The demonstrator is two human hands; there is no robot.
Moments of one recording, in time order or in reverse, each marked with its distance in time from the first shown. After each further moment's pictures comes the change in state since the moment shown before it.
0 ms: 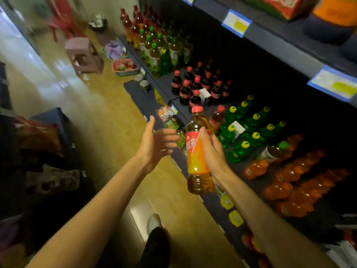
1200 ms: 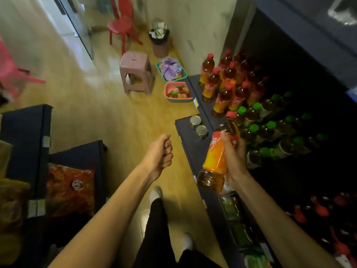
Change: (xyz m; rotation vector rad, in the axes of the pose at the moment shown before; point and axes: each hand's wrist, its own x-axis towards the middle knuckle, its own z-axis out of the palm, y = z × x) left_hand 0.447 0.423 -0.321 -0.128 0.237 0.034; right_hand 0.536 -0.172 0.465 -0.042 -0.050 0.076
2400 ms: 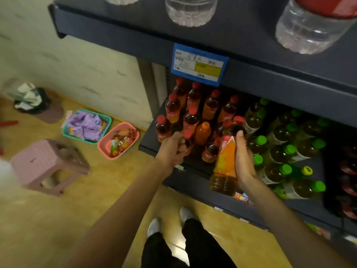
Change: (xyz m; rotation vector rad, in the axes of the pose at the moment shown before) left_hand 0.396 0.234 0.136 0.543 -0.638 -0.329; right_hand 0.271 -0.124 0.131 0.383 0.813 0.217
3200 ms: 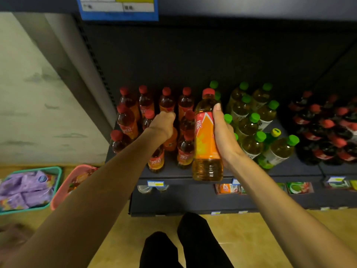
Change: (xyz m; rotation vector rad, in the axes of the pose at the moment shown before) left_hand 0.125 0.011 0.061 1.743 -0.111 0.742; right_hand 0.019 0.013 -0.002 0.138 0.018 -0.282
